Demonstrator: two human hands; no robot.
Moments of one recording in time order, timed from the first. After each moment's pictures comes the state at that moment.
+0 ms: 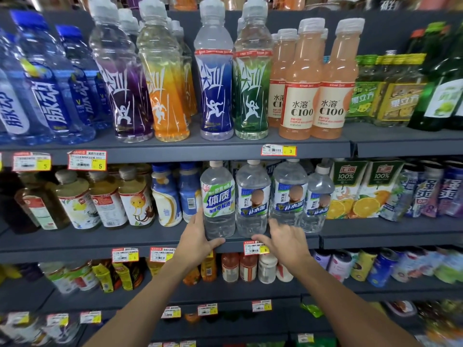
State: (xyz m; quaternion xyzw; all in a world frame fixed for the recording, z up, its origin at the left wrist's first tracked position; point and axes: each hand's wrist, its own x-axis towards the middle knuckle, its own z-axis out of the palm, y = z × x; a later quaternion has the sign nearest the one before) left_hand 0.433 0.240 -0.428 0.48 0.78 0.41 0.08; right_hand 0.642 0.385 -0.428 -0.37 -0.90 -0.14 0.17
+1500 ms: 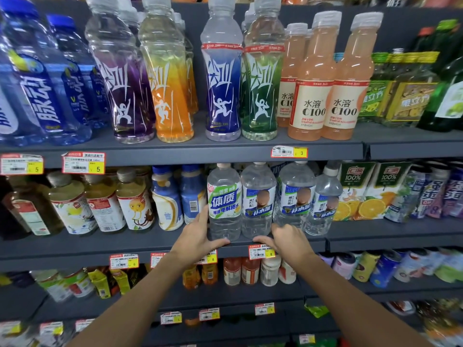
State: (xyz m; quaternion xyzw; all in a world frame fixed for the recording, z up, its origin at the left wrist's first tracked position) left_hand 0.398 0.252 -0.433 0.58 0.73 0.36 0.07; right_hand 0.630 0.396 -0.429 -0.35 -0.92 -0.09 0.12
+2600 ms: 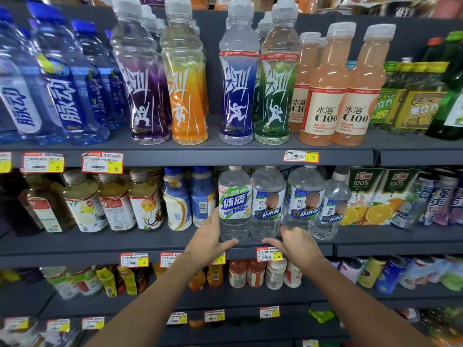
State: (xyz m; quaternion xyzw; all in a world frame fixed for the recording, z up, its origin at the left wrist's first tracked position) left_hand 0.412 0.252 -0.426 0.56 0.75 0.34 0.08; right_hand 0.633 0.391 -0.422 -0.38 -0.91 -0.06 0.14
